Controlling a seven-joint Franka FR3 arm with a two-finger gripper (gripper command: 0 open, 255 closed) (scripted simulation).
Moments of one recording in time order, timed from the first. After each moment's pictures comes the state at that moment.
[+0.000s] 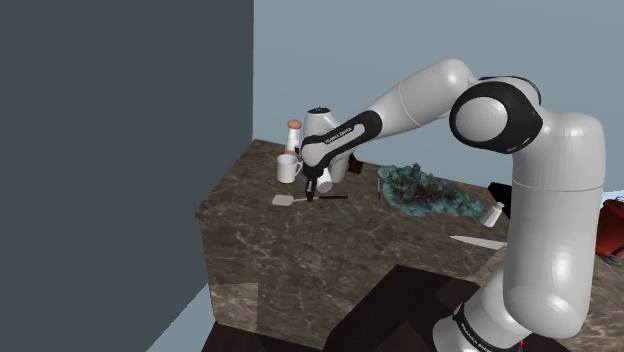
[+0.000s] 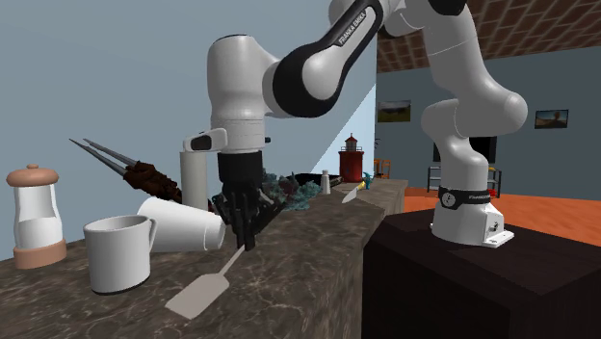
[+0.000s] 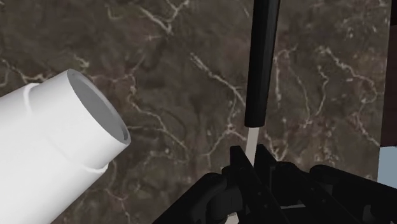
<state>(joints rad) 0.04 0.46 -0.02 -1.92 -0.04 2.33 -0.60</state>
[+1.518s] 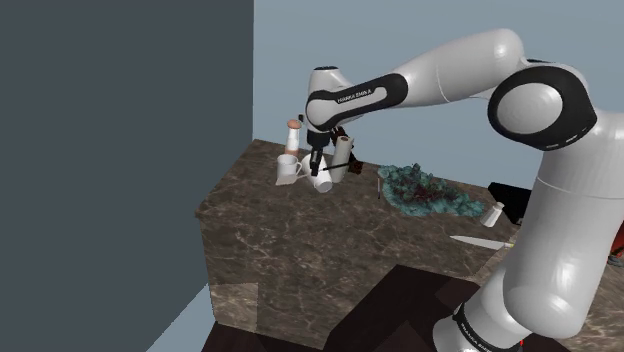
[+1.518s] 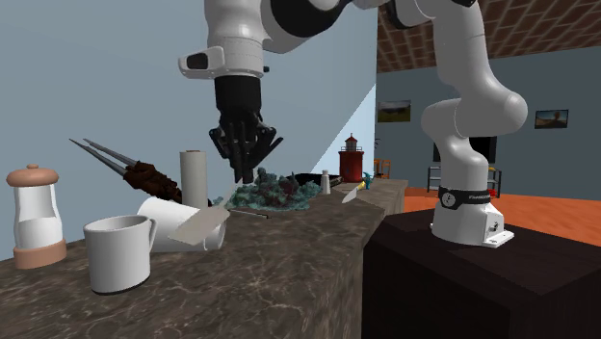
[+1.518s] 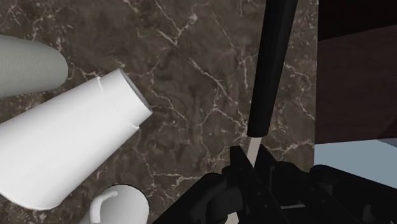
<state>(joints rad) 0.05 0.29 -0.02 -1.84 -0.04 2.08 -0.61</state>
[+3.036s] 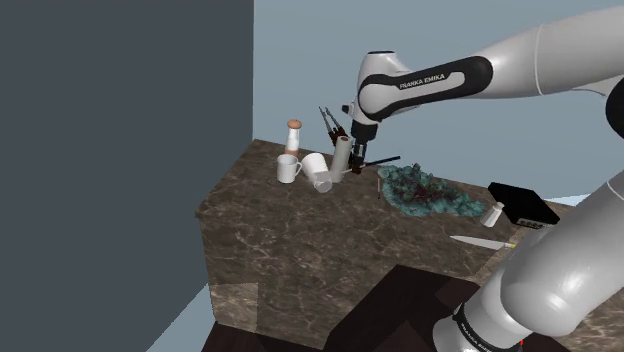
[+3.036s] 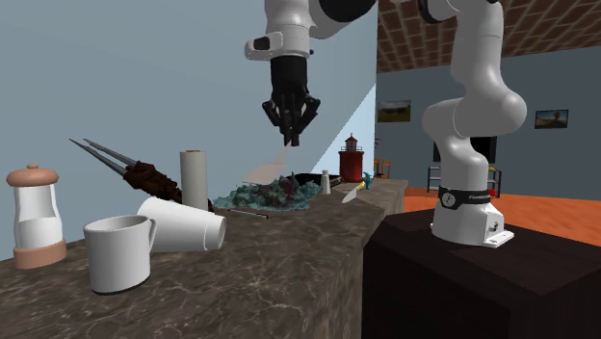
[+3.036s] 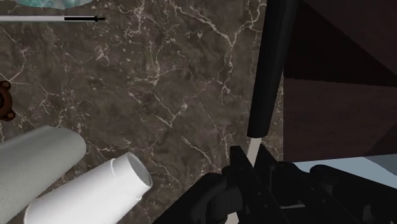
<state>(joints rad) -0.01 -0.11 -0.08 -2.19 -0.06 2.03 -0.71</state>
